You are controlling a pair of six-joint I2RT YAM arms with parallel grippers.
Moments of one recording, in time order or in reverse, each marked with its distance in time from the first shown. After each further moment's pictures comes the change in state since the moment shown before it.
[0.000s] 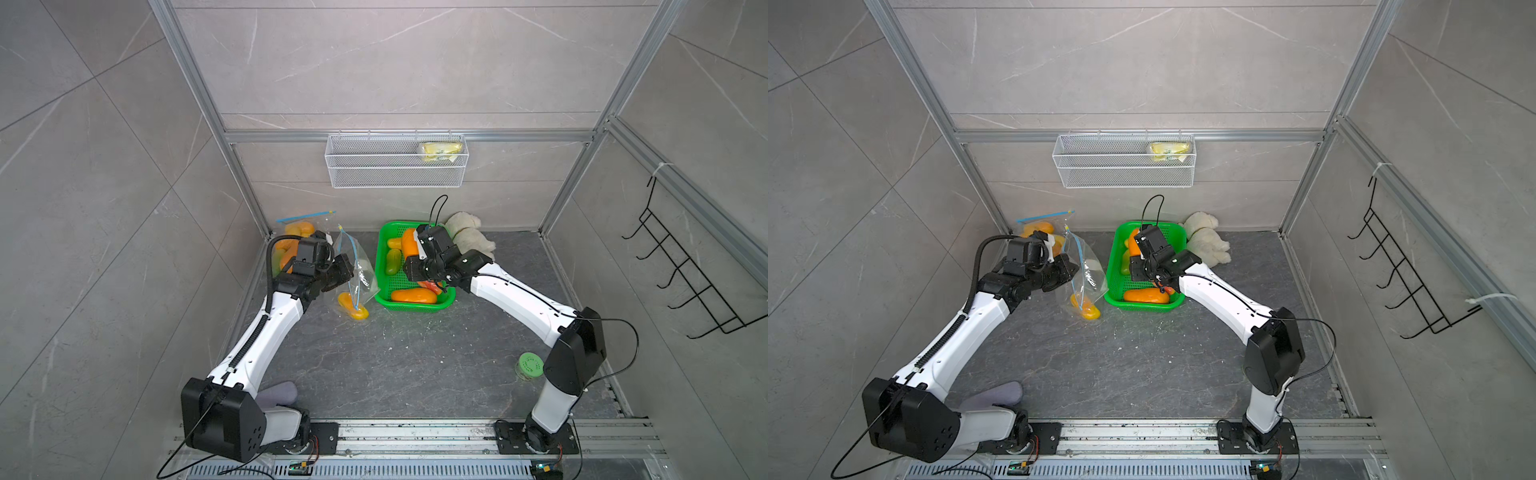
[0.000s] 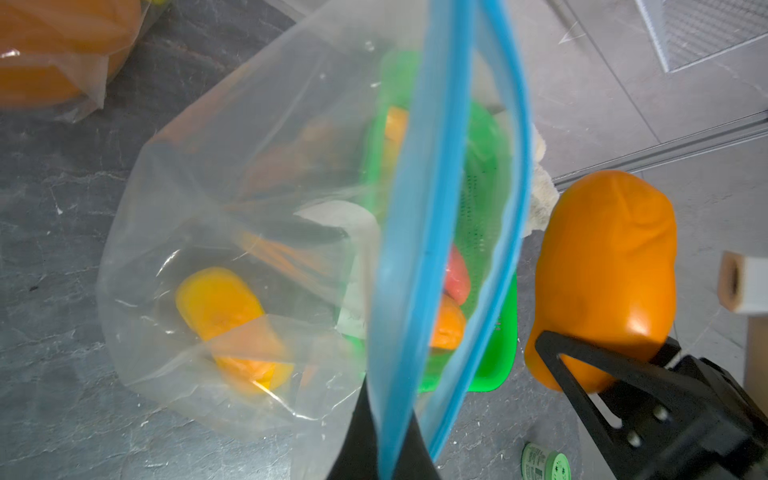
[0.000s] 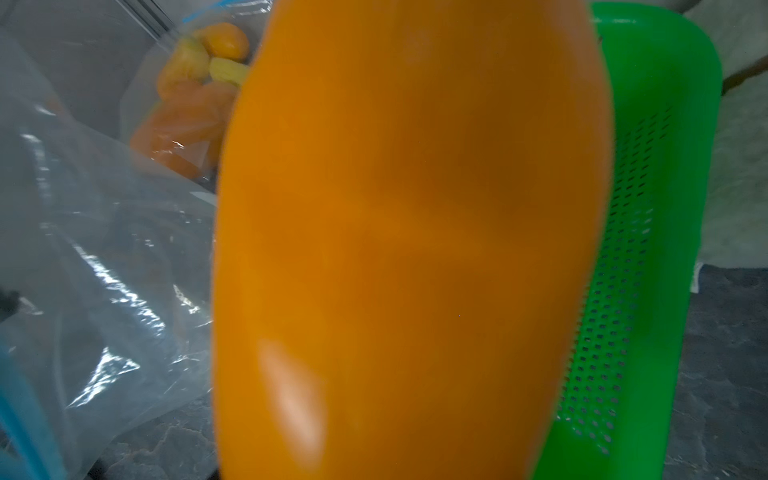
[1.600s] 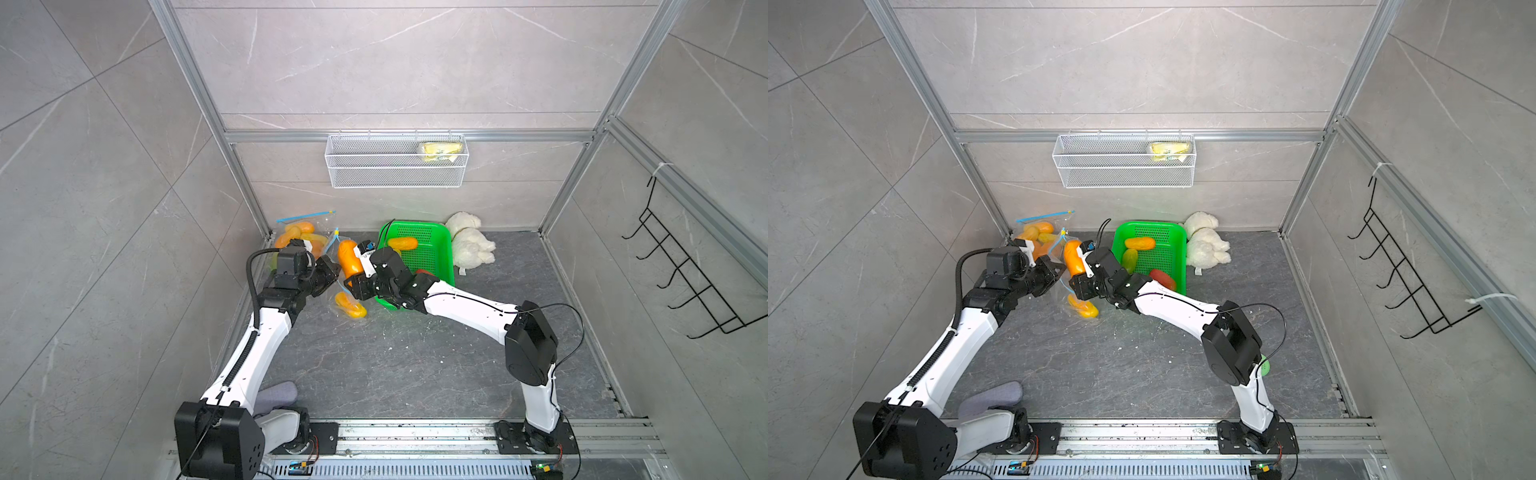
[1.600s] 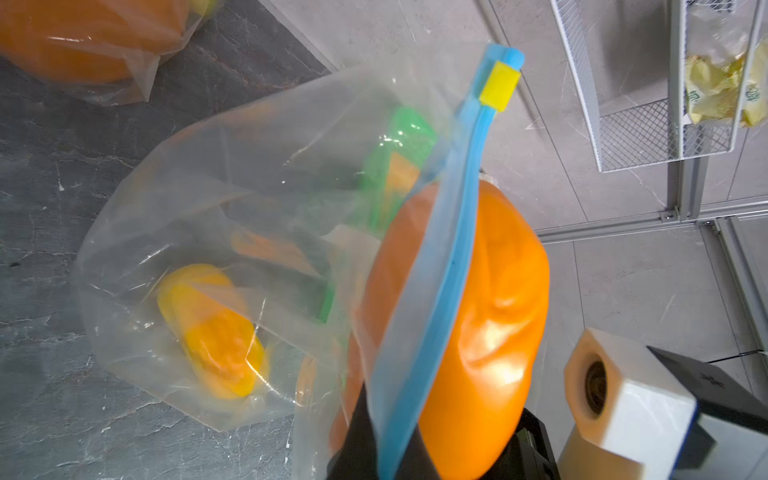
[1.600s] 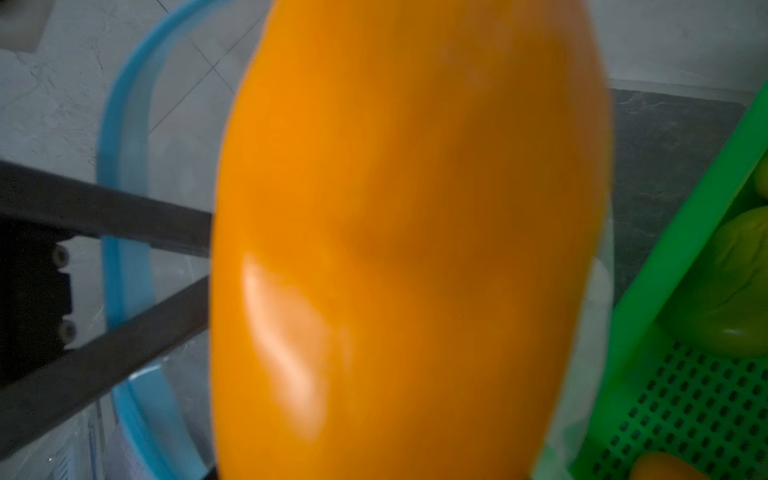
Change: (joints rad) left arm 0.131 -0.114 -0.124 0.154 0.109 -0.164; right arm 0.226 0.222 0.124 0.378 -0.121 -0.043
